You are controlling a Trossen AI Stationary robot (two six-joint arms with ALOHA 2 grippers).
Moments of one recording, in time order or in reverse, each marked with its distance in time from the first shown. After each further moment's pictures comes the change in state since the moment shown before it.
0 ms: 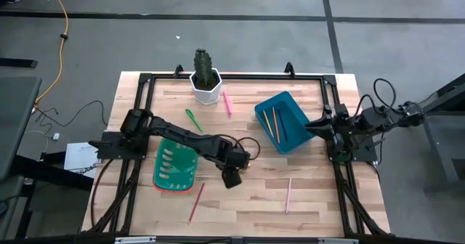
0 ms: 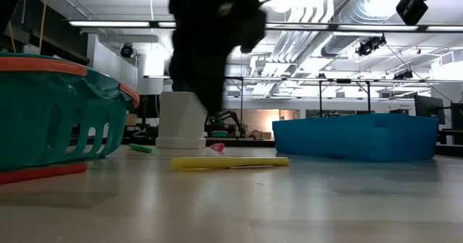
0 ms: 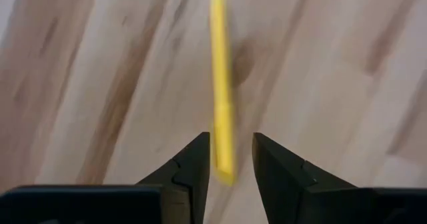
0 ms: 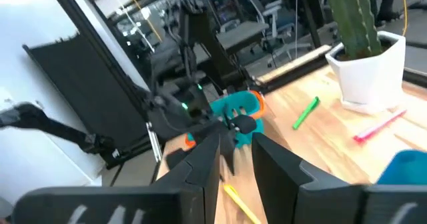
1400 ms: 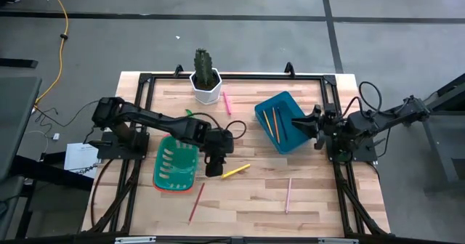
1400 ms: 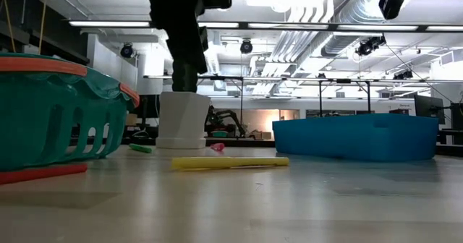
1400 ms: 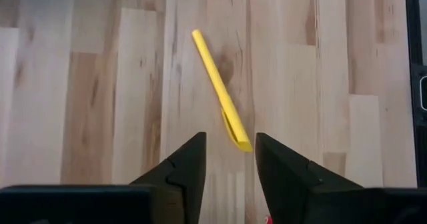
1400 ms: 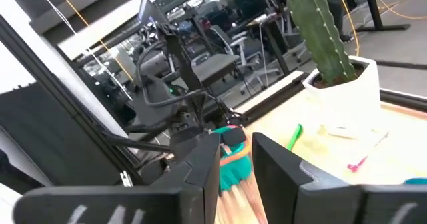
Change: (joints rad) left arm 0.088 -0.319 -0.282 0.206 0.116 0.391; right arm 0.003 0.270 0.000 0.343 0.189 0.042
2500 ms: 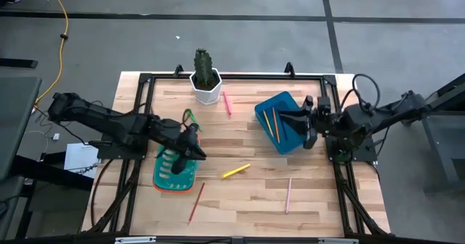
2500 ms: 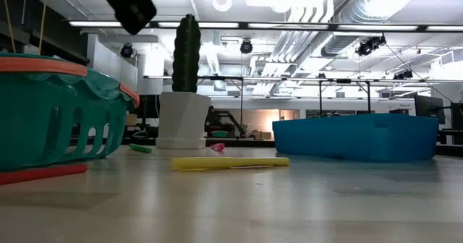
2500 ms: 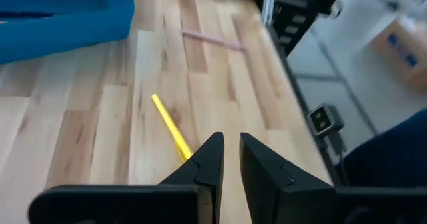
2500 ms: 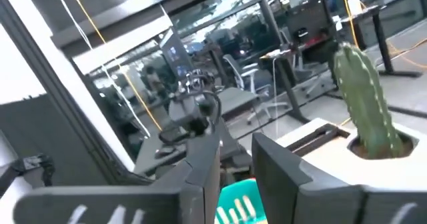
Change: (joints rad) left arm -0.059 -0.615 -0.516 0.413 0.016 -0.033; right arm 0.000 0.347 0.332 0.155 0.011 -0.158
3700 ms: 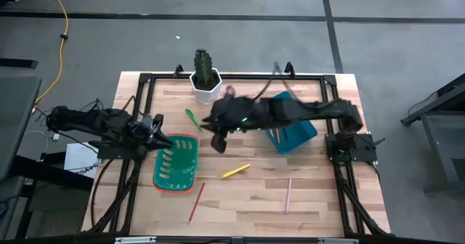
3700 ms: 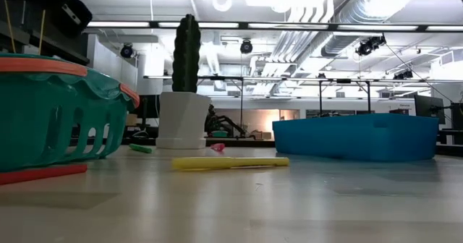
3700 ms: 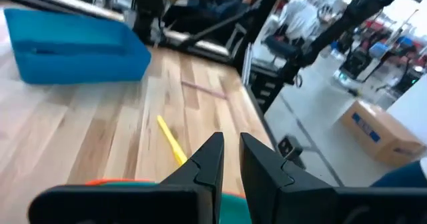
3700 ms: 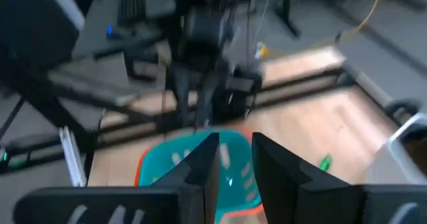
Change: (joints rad) left arm 0.000 -0.805 -0.333 -0.134 -0.050 -0.121; right arm -0.232 1.039 1.239 -0.772 -0.349 -0.104
